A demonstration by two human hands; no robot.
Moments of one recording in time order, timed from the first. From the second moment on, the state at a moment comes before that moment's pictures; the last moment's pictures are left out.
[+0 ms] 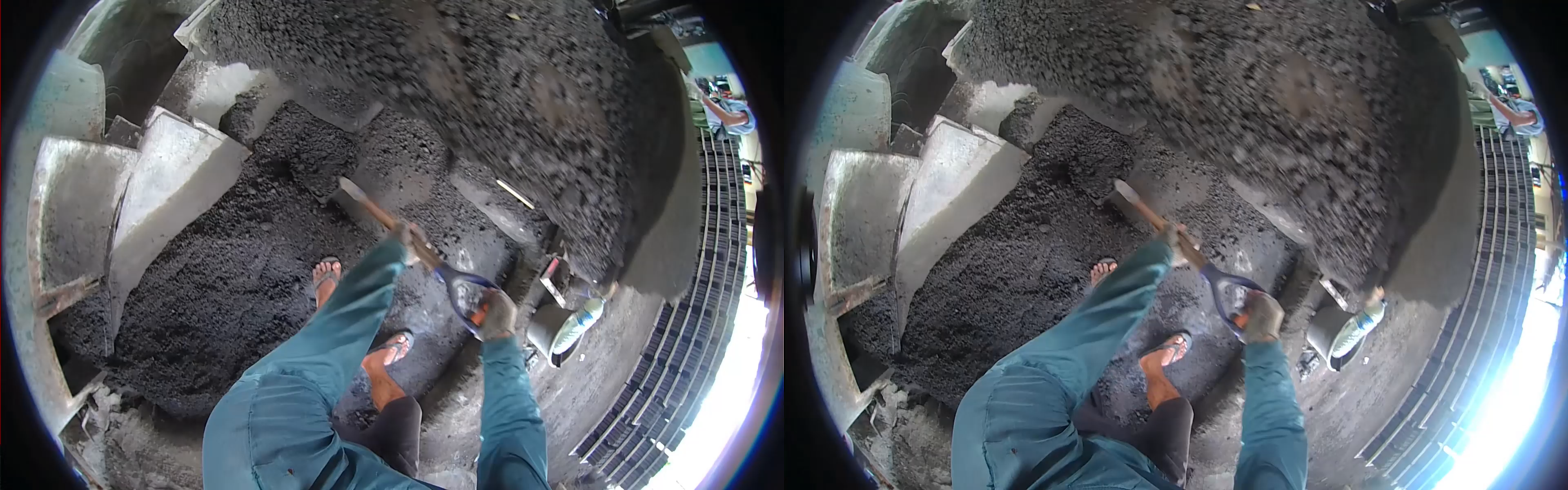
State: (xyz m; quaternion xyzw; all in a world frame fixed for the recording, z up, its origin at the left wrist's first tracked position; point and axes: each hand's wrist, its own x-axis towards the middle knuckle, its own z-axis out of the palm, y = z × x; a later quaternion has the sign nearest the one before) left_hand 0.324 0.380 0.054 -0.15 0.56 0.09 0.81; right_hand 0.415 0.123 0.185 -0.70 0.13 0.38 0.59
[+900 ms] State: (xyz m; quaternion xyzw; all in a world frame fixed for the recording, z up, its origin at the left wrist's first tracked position) left_hand 0.061 0.244 0.160 -0.08 0.69 0.14 0.70; right_hand 0.192 -0.172 0.335 -0.67 0.37 0.33 0.55
